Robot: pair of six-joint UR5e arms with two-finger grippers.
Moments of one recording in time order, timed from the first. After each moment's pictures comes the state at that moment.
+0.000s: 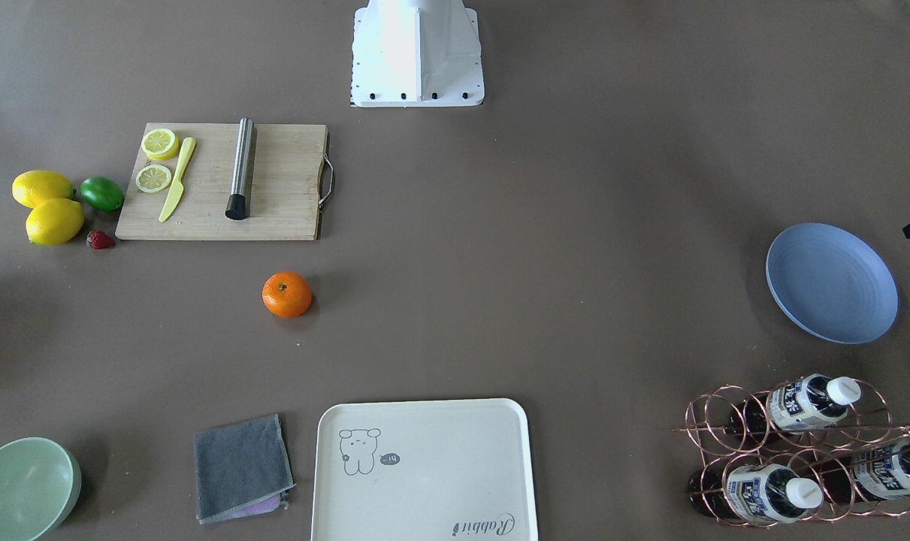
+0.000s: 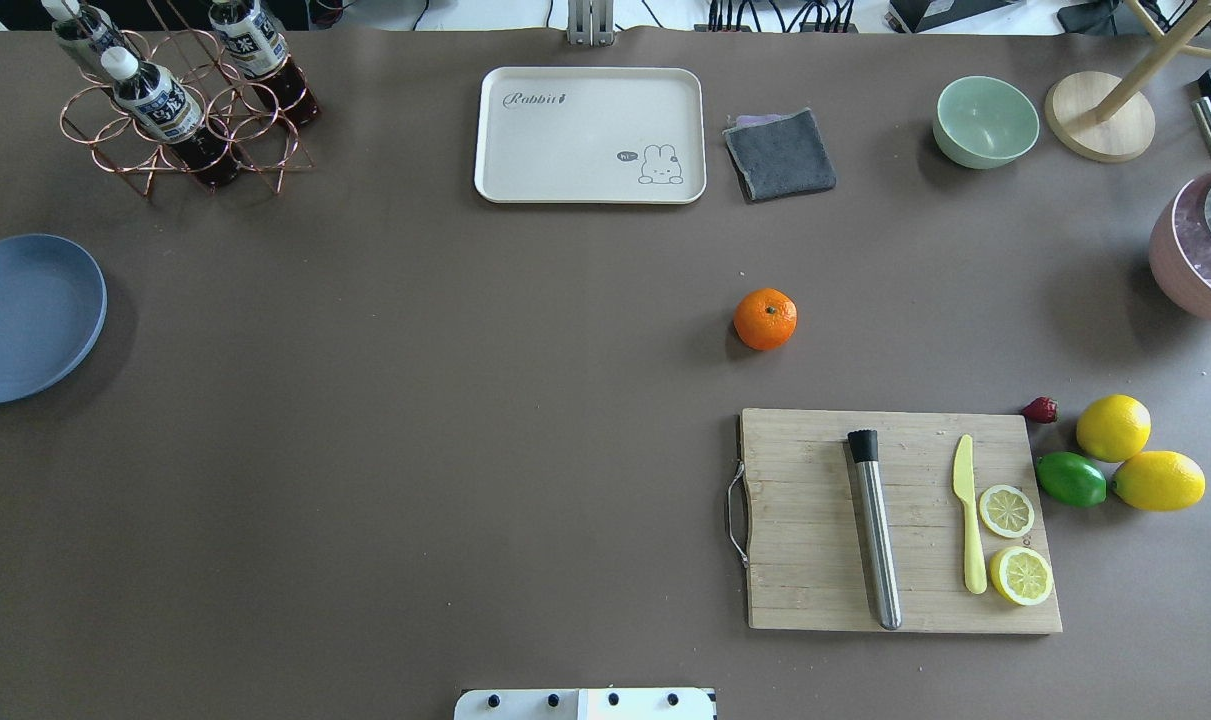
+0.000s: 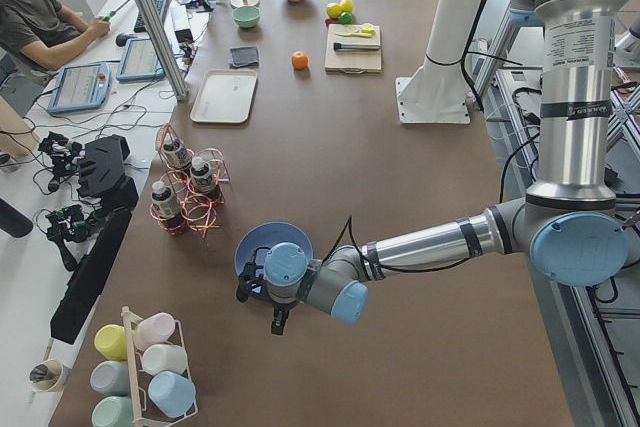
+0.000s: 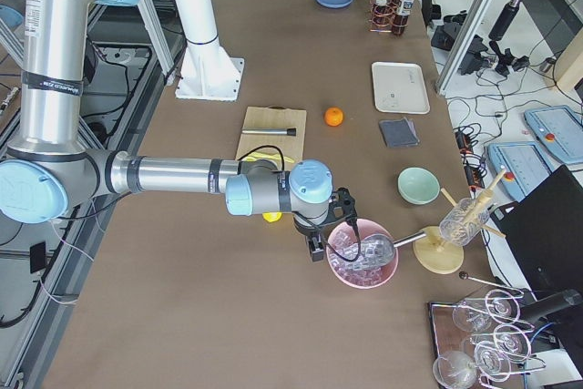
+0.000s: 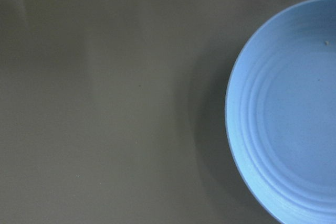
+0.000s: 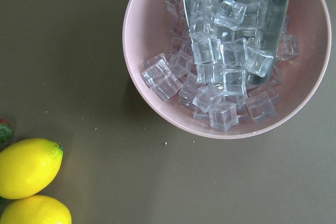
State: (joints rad) left arm -1.38 -1.53 -1.26 -2.28 -2.35 -0.24; right arm 1.53 -1.73 1.72 -1.45 2.40 -0.18
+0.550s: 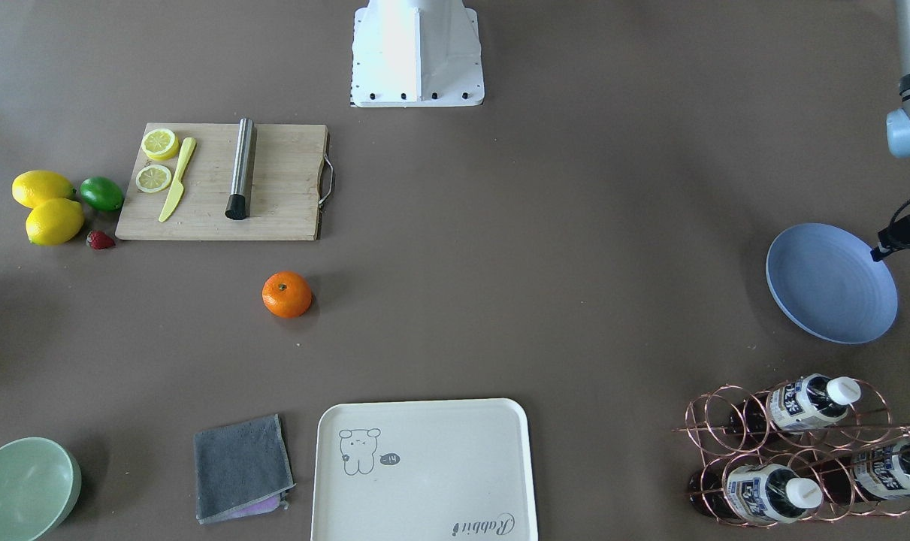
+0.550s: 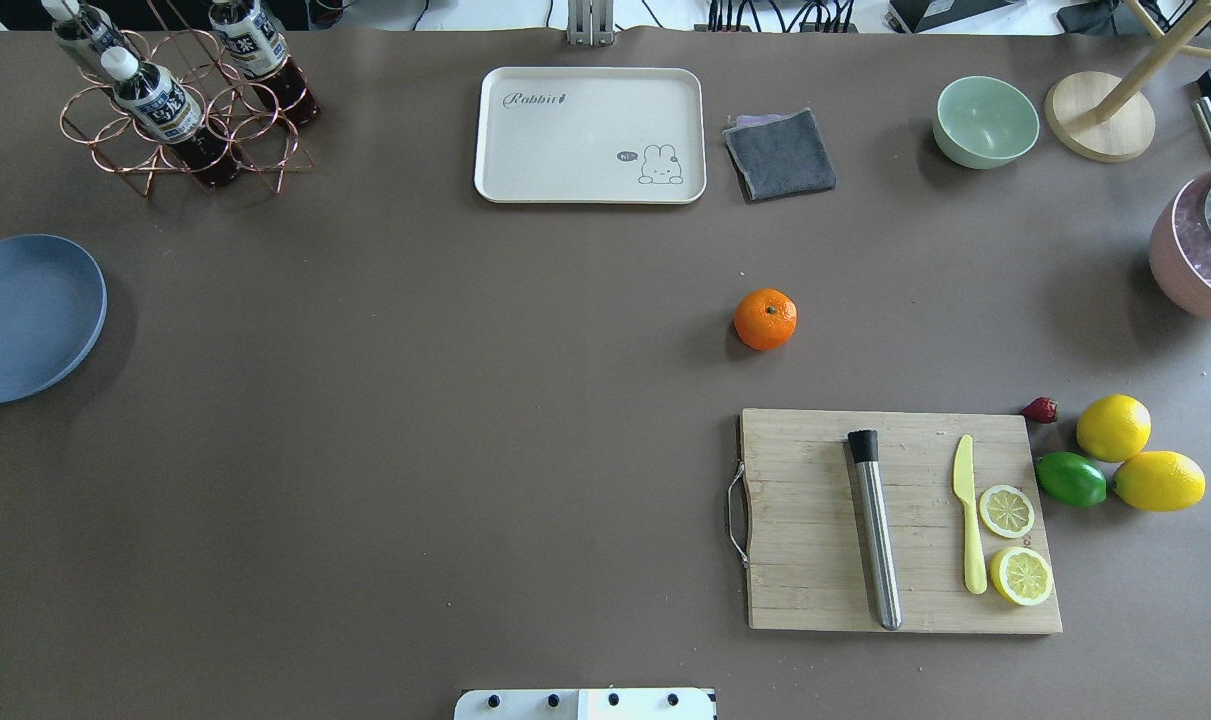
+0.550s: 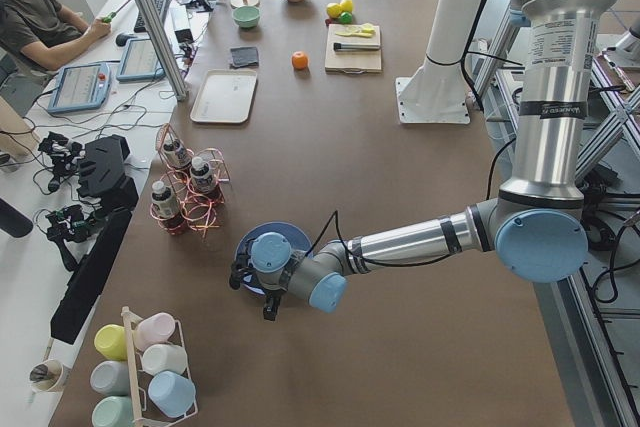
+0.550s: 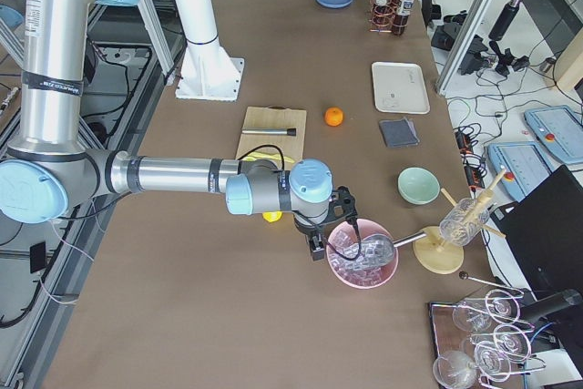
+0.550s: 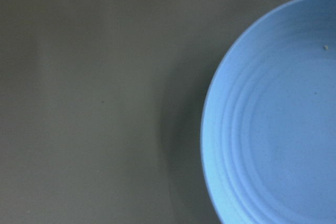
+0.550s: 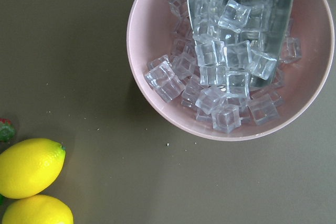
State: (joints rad) left arm -1.30 -1.62 -1.17 -2.33 -2.35 -0.33; right arm 1.53 -1.73 1.73 -1.45 2.40 -0.19
